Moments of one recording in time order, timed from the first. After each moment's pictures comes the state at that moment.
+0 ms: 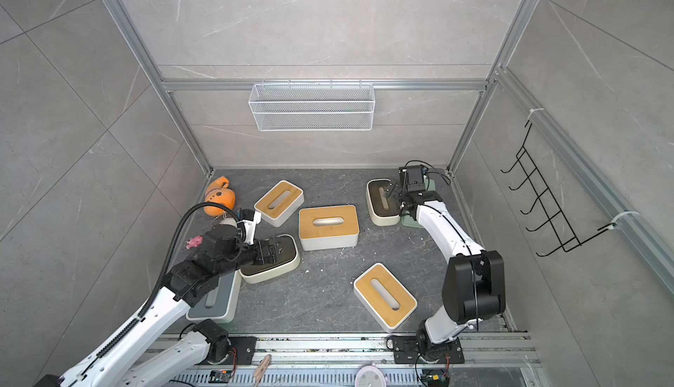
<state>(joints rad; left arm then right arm) -0.54 0.79 0.75 -0.50 0.21 -0.55 0.13 1.63 1.32 -0.50 0.20 0.57</state>
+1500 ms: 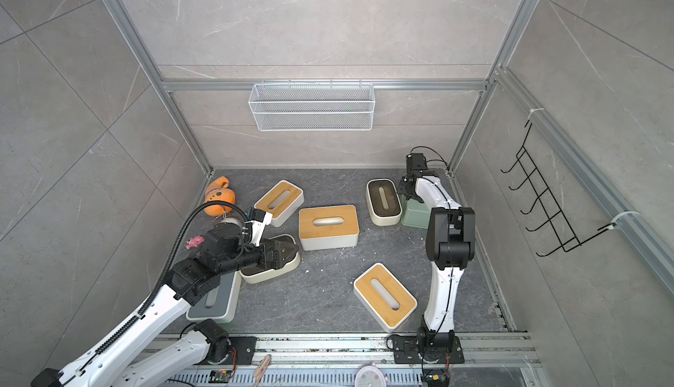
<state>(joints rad) -0.59 0.84 0.80 -0.50 0.35 -0.47 0.00 2.11 1.74 -0.63 0.16 0.33</state>
